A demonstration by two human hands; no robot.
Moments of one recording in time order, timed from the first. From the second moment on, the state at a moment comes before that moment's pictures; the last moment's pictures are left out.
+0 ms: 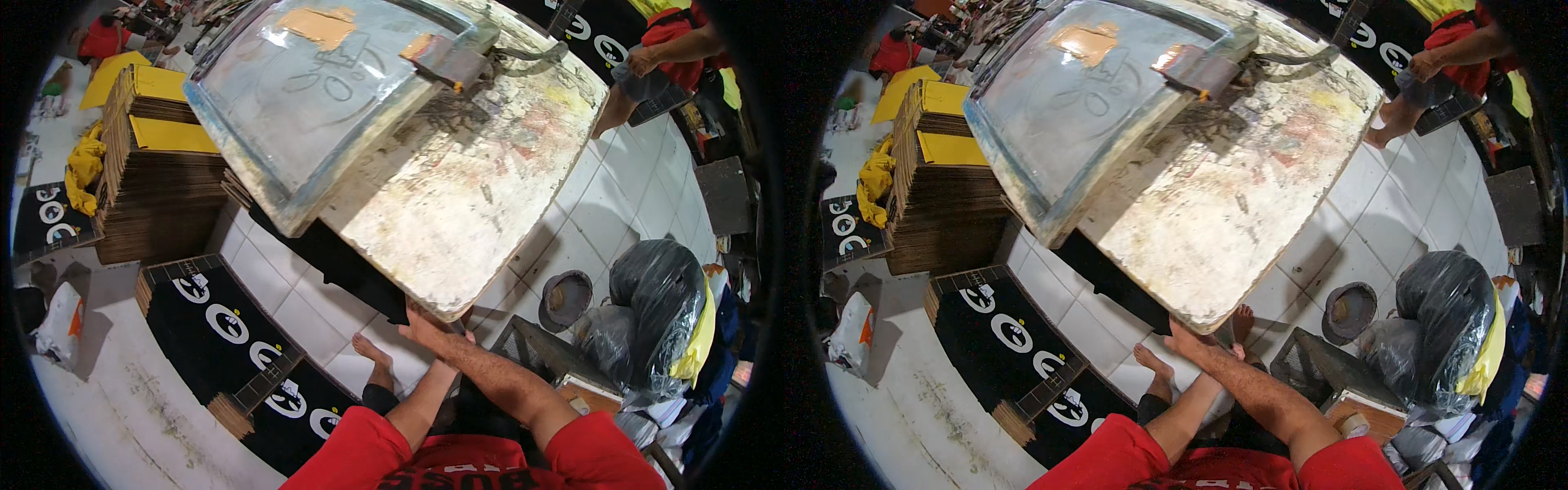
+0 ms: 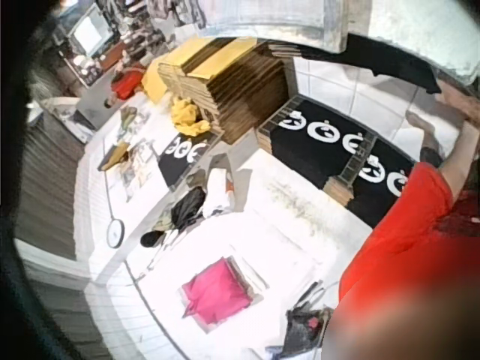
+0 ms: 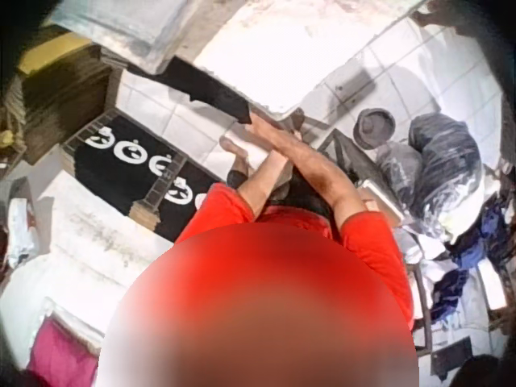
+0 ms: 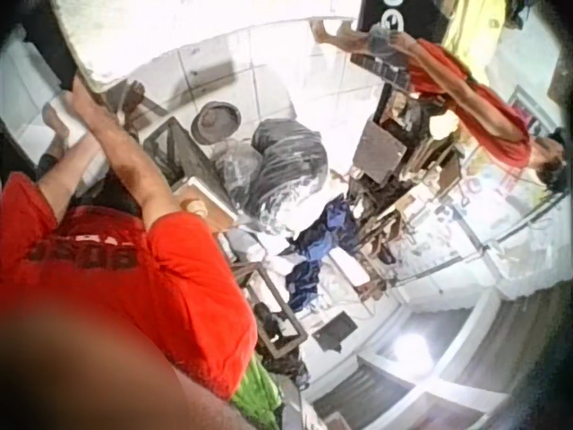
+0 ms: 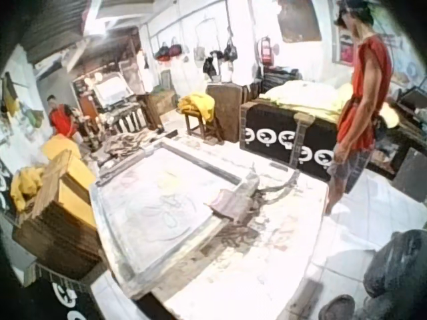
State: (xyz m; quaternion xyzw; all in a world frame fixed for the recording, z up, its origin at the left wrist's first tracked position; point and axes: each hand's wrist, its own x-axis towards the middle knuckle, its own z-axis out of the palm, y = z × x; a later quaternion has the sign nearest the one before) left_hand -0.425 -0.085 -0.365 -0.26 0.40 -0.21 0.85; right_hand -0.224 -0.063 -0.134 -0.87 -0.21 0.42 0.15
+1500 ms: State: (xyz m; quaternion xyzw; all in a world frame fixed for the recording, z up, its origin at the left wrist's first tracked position) left_hand -0.162 0.155 -0.289 0.75 0.33 -0.02 0.57; right_hand -0.289 -0.194 -0.127 -0.88 0.04 0.43 0.19
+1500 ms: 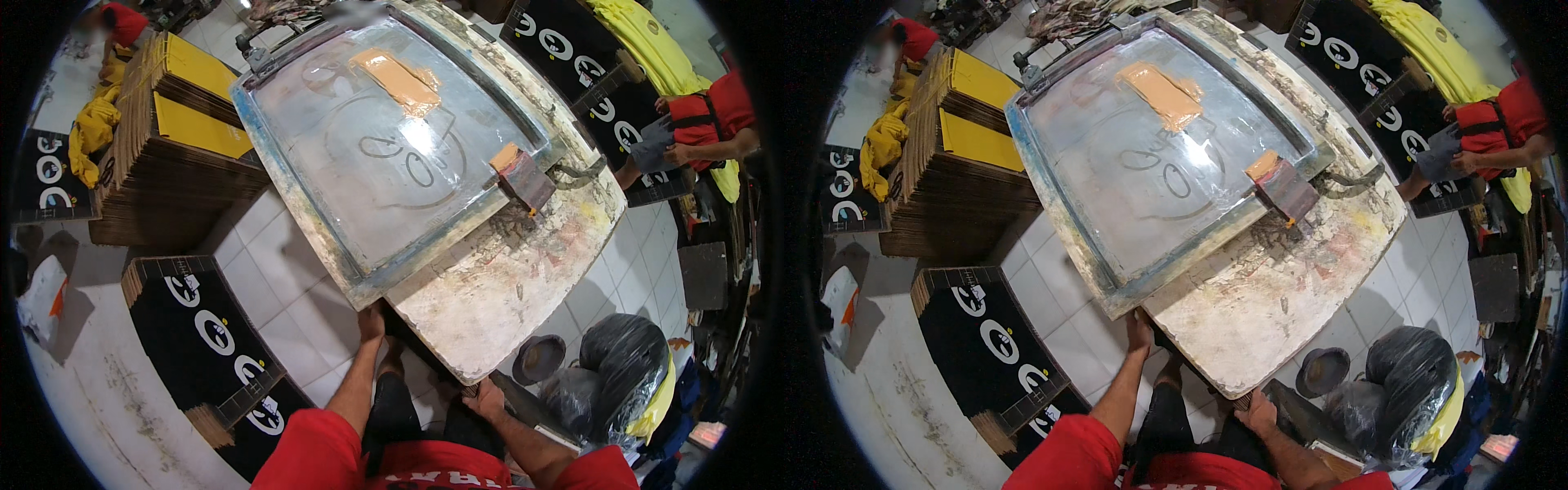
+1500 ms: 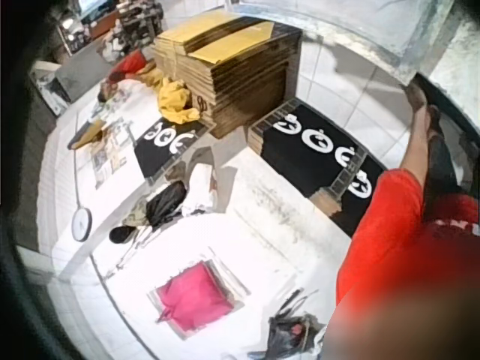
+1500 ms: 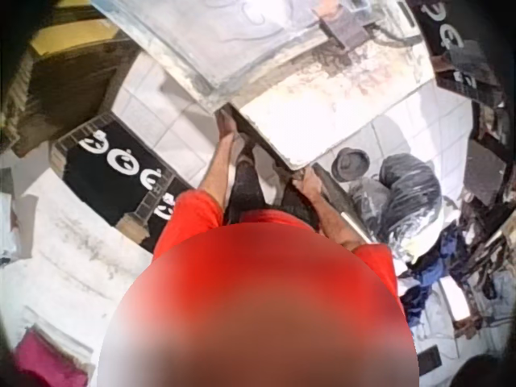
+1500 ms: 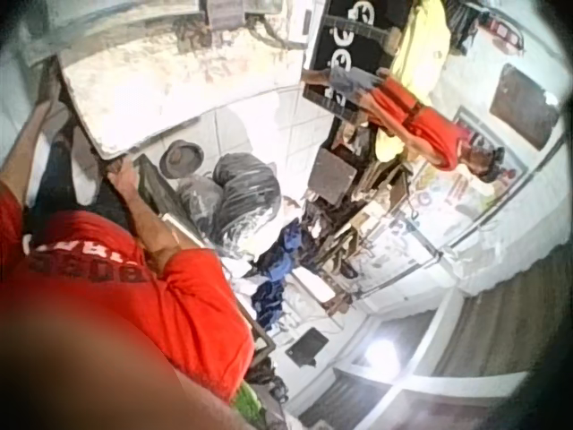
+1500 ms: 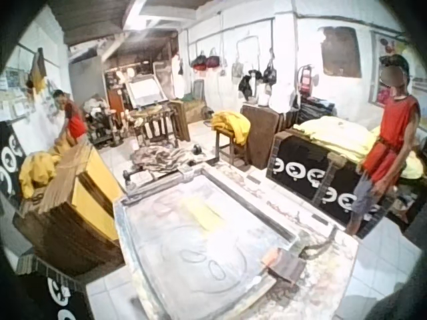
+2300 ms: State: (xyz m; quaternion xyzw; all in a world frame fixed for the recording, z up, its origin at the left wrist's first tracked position) left_hand -0.194 0.095 -0.184 0.59 0.61 -0.02 0.53; right_hand -0.194 -0.395 -0.143 -0.79 0.15 0.51 0.31
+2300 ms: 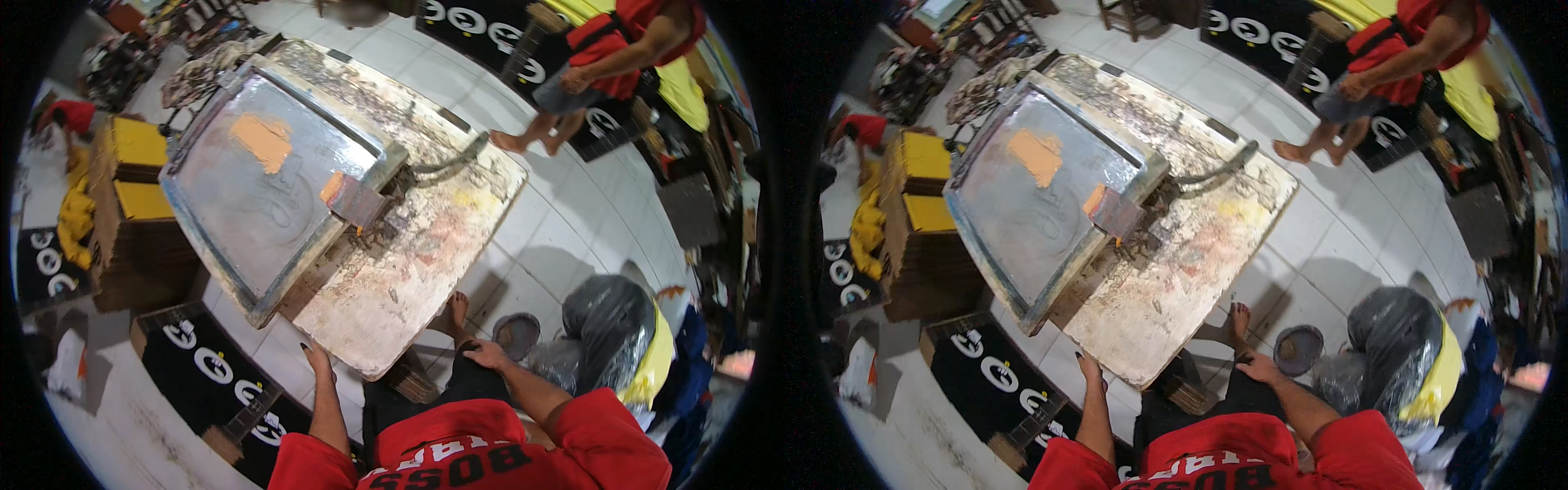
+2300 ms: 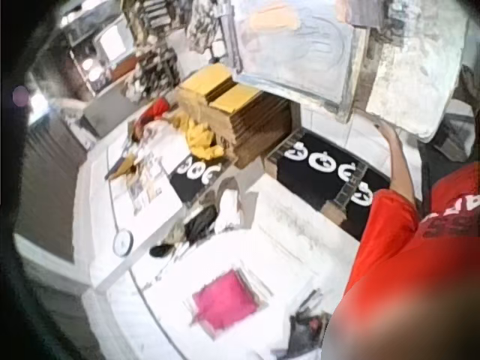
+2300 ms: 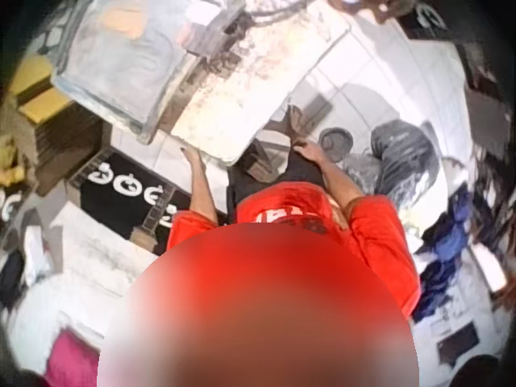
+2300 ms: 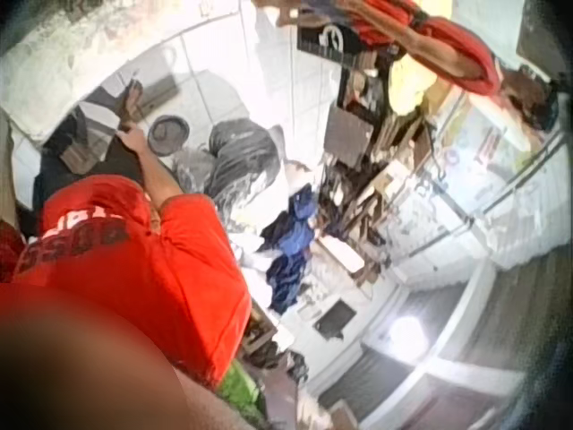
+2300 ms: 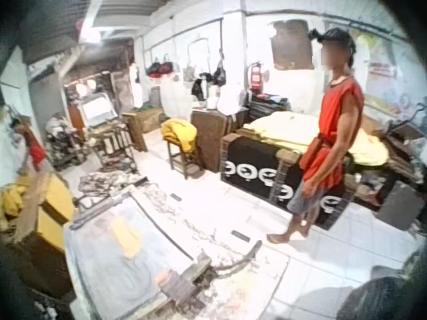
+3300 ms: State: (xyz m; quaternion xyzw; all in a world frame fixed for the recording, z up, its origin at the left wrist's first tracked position) left_hand 0.032 -0.125 0.042 0.50 0.41 0.30 0.70; right_hand 0.100 -0.661 -0.181 -0.88 0.15 0.41 0.16
